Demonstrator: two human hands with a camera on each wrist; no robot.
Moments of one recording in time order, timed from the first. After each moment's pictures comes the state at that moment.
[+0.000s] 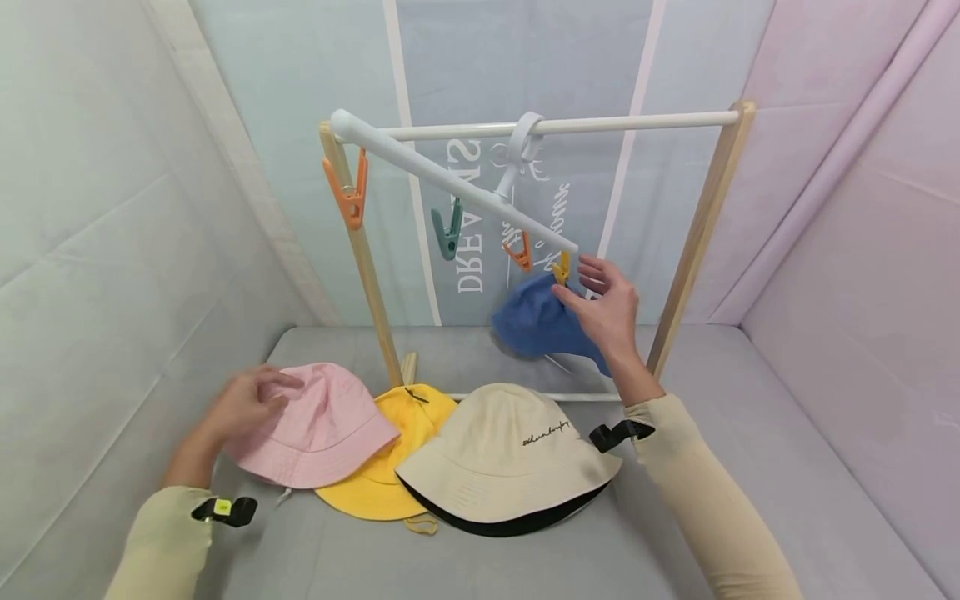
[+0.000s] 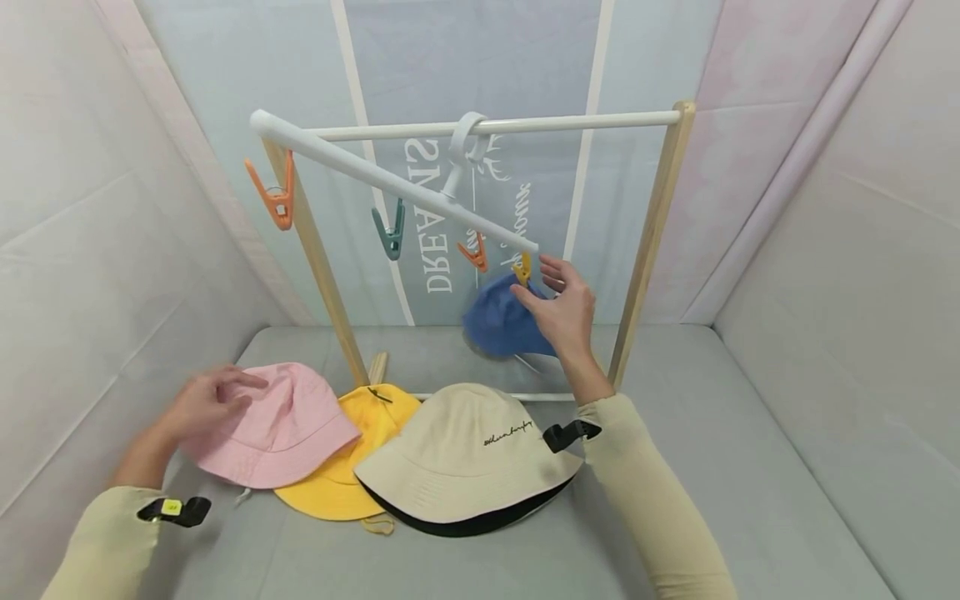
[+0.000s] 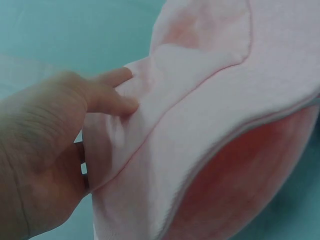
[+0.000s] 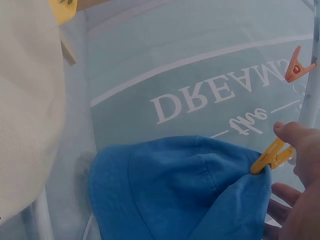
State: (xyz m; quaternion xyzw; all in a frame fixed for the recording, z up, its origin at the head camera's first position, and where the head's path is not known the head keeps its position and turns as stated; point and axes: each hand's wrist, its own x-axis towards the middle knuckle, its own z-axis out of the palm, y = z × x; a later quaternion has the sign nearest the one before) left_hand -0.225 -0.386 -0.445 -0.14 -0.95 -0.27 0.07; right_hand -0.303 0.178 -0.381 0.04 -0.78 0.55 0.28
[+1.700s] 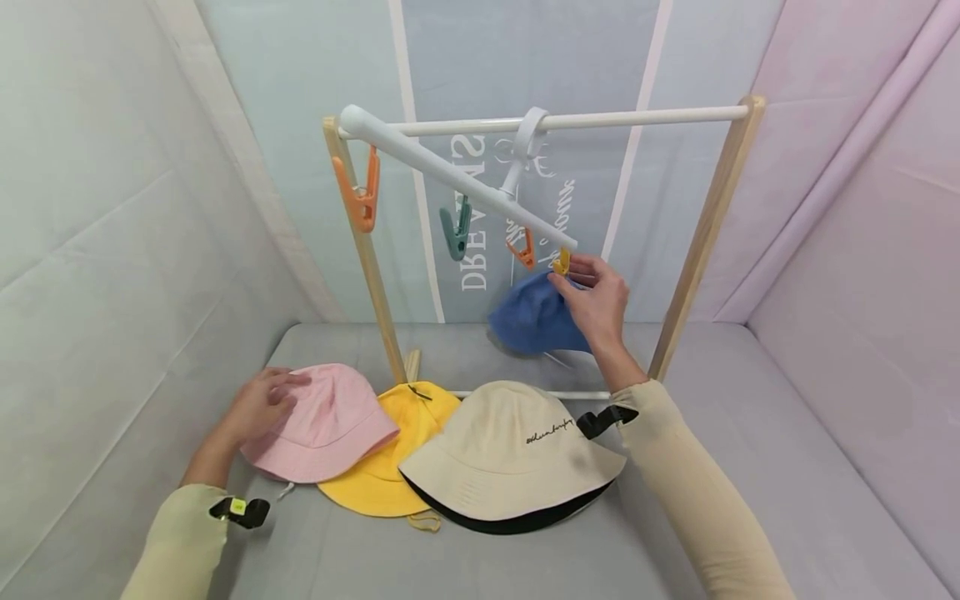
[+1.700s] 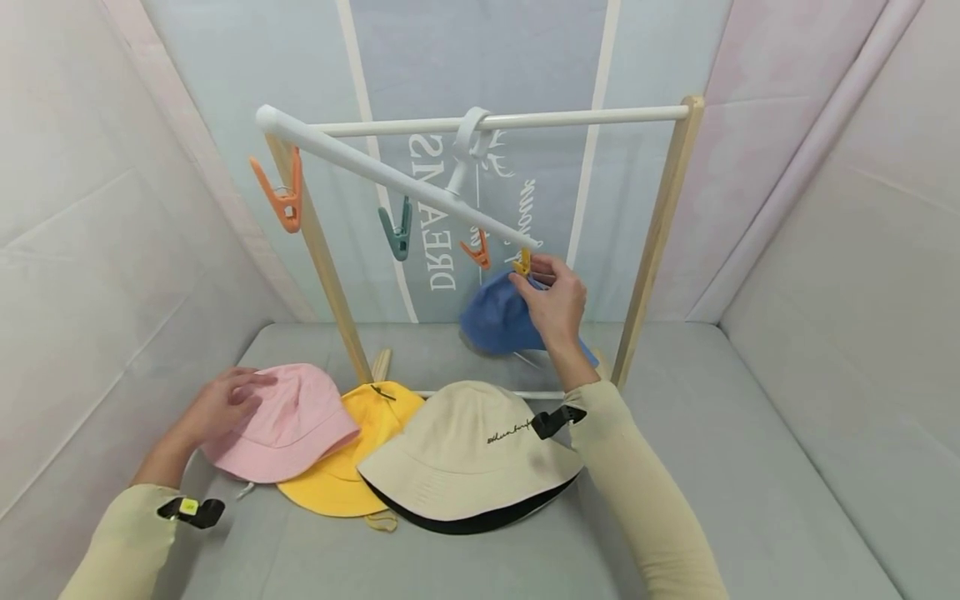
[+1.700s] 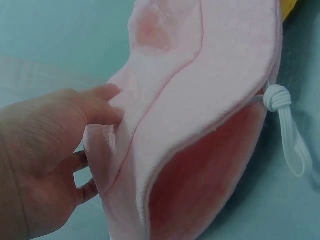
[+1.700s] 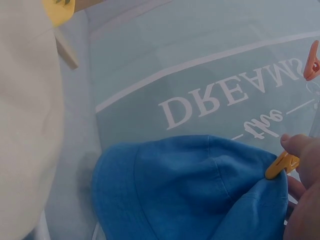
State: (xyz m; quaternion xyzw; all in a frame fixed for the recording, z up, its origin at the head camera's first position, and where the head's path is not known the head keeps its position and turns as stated) left_hand -0.223 -0.385 -0.468 -0.08 -0.96 -0.27 0.05; right_hand -0.321 0.157 -0.382 0.03 -0.77 0.56 0.30
